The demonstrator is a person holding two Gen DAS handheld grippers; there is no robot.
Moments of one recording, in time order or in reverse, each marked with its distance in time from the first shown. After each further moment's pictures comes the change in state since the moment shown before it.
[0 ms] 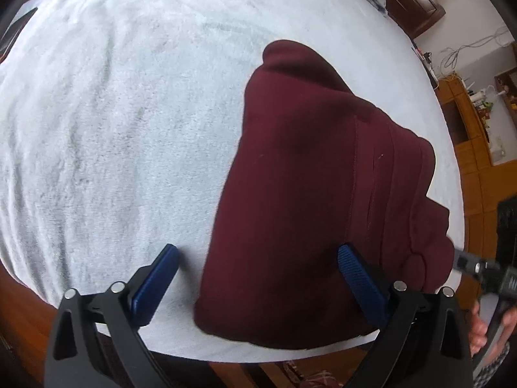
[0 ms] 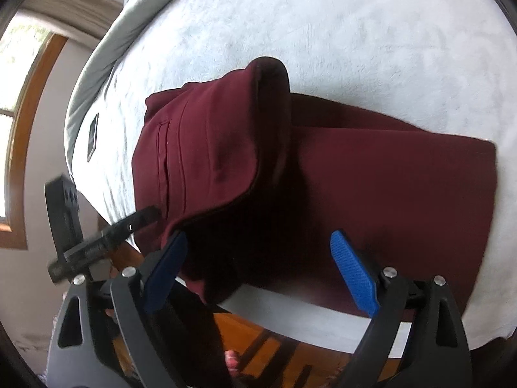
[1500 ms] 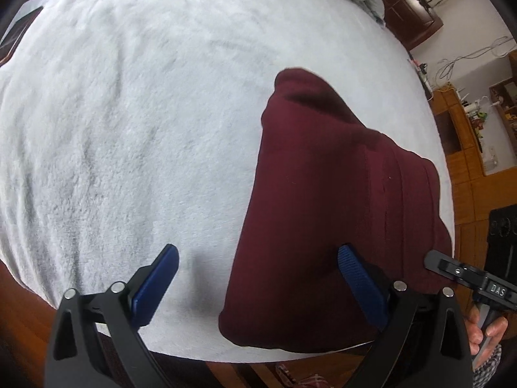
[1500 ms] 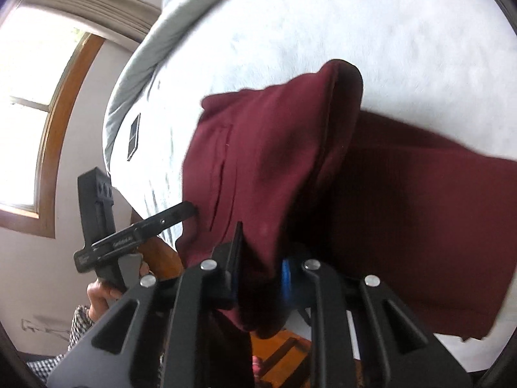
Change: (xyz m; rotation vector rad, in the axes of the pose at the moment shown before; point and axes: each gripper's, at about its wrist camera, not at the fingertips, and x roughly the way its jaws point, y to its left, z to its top) left arm -0.014 0.009 0.028 -0.017 -0.035 -0.050; right arm -0.021 0.015 -0.009 -0.084 -0.059 0.158
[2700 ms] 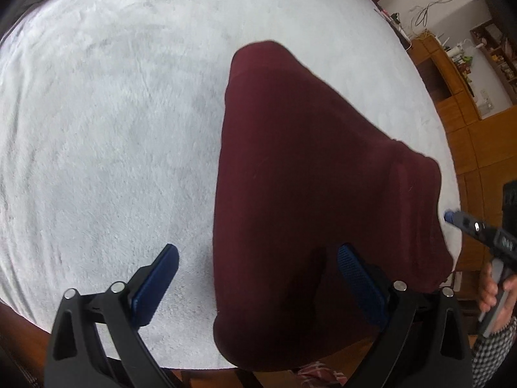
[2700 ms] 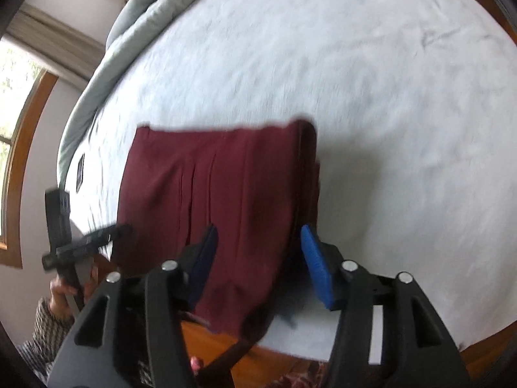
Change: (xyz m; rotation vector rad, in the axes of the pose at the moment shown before) left arm 0.030 -0.084 -0.002 0.185 0.103 0.015; right arm -0.101 -0.125 -0.021 0.112 -0.132 -0.244
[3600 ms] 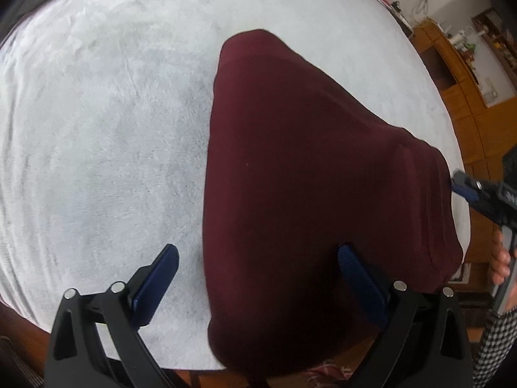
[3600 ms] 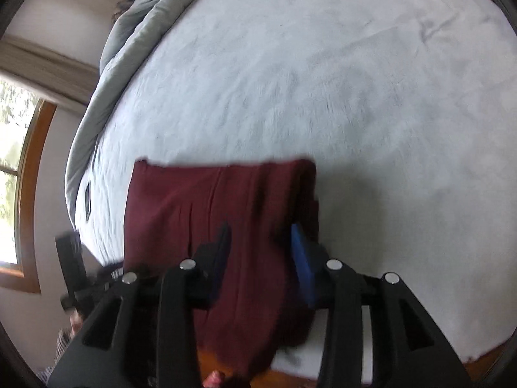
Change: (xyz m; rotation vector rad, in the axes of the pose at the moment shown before) left arm 0.009 -0.029 -0.008 0.048 0.036 0.050; right arm 0.006 -0.020 0.021 0.087 0.011 0.062
